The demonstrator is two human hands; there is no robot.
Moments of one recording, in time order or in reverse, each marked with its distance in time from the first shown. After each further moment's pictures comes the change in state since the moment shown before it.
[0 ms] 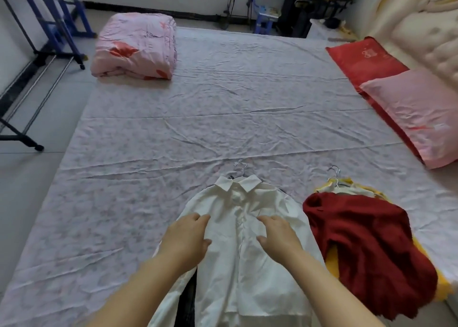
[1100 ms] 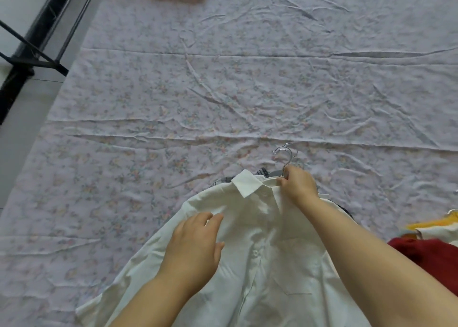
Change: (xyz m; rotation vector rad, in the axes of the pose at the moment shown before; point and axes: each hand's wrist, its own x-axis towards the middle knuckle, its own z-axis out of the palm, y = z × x) left_hand 0.199 -0.010 0.108 -0.023 0.037 -0.267; right_hand 0.396 0.068 0.078 0.032 -0.095 -0.027
